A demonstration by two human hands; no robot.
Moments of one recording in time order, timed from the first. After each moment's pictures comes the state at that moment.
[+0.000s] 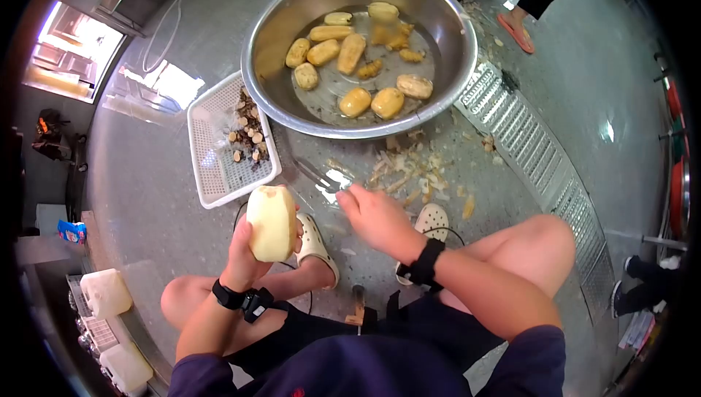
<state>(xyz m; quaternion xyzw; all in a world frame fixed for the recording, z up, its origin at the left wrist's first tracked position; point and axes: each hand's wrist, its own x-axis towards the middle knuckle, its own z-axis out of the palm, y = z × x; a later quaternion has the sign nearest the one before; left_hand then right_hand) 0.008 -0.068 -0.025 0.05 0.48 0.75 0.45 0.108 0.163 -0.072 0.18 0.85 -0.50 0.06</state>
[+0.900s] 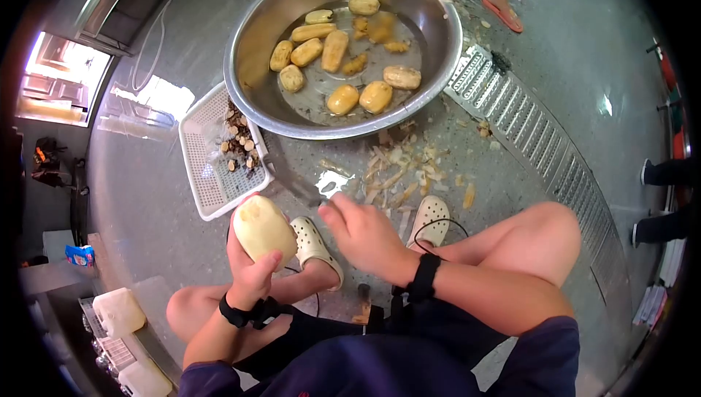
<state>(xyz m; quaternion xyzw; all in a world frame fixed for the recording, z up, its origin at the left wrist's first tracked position) 0.024 -0.057 -0.023 0.17 0.65 0.68 0.30 0.124 0.149 -0.041 0.15 0.80 -0.58 -0.02</state>
